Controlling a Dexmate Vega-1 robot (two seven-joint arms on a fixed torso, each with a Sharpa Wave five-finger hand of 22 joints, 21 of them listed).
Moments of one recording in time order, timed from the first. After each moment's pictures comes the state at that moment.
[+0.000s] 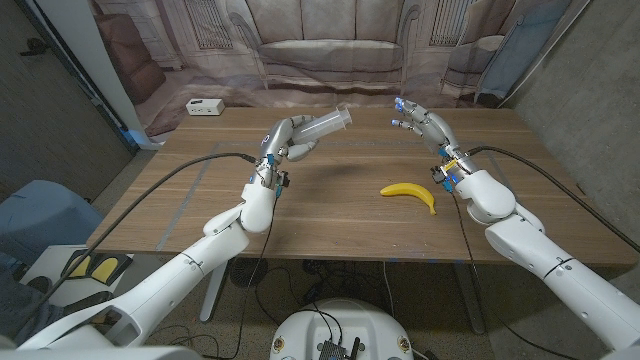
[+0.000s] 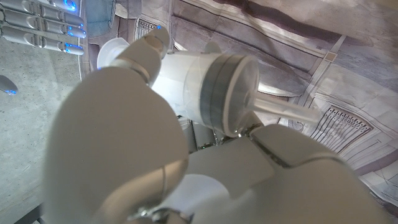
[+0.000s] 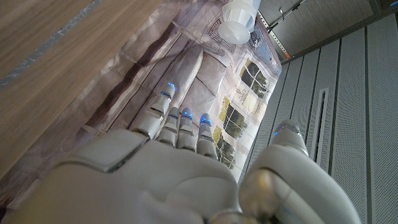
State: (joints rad) left arm 0.87 0.56 0.55 -1.59 0.42 -0.26 0.66; left_hand 1.18 -0.04 0.55 -0.22 0.23 0.85 0.09 0.22 0.25 0.89 0.01 0.28 0.48 0.88 -0.01 0.34 0.27 0.67 -0.04 1.04 0.17; right arm -1.02 -0.69 -0.32 -1.70 0.37 0.42 -0.02; right_hand 0.28 0.05 0.15 -0.13 0.18 0.19 0.04 0.19 0.19 0.18 0.13 0.20 0.19 0.12 0.08 0.20 0.22 0.39 0.03 0.19 0.17
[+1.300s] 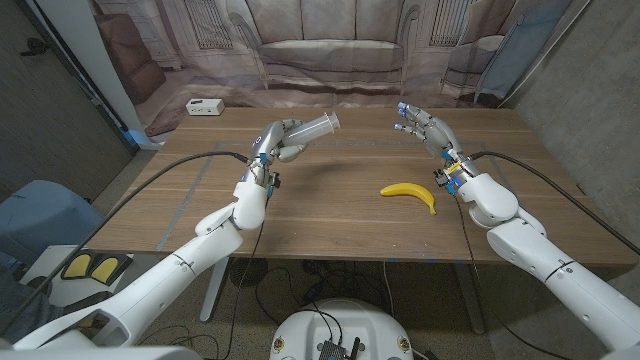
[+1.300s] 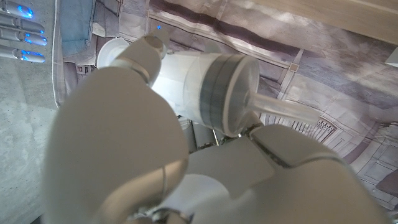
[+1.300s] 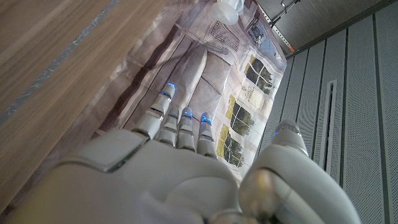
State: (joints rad) left arm 0.89 0.60 0.53 -1.64 0.38 -0.12 0.60; left_hand 1.18 -0.04 0.55 -0.22 0.23 0.85 0.09 0.21 0.26 0.90 0.01 0.27 0.48 0.88 -0.01 0.34 0.27 0.67 -0.04 1.04 0.17; right arm -1.02 -0.70 -0.32 -1.68 0.42 0.43 0.00; right_hand 0.28 0.05 0.15 -0.13 0.18 0.21 0.05 0.20 0.19 0.20 0.14 0.20 0.19 0.12 0.08 0.20 0.22 0.38 0.03 0.19 0.17
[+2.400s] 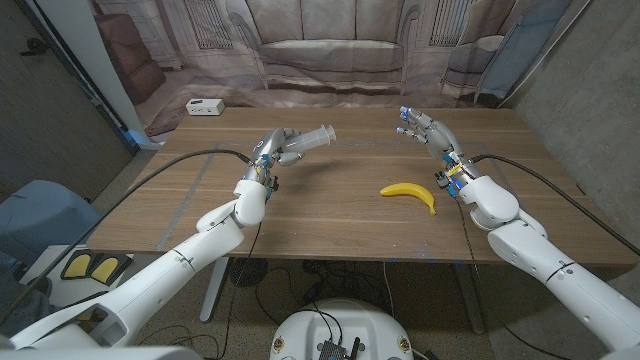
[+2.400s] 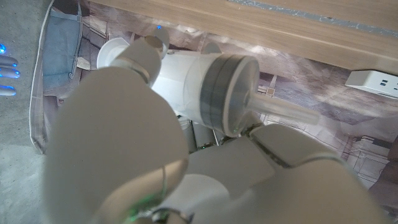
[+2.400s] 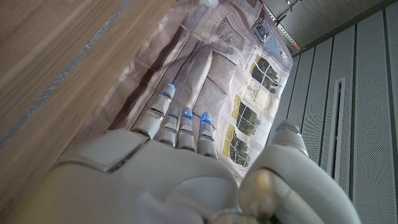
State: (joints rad) left arm 0.86 0.62 0.57 -1.66 0.34 0.05 0.51; left_hand 1.18 -0.04 0.56 -0.23 0.23 0.85 0.09 0.21 0.26 0.90 0.01 0.26 0.48 0.88 -0.01 0.34 0.27 0.66 -0.04 1.04 0.17; right arm -1.02 -0.70 -0.32 -1.66 0.43 0.42 0.00; right_hand 0.28 0.05 0.15 -0.13 0.18 0.22 0.05 0.20 0.19 0.20 0.14 0.20 0.19 0.12 0.08 0.21 0.22 0.38 0.03 0.19 0.17
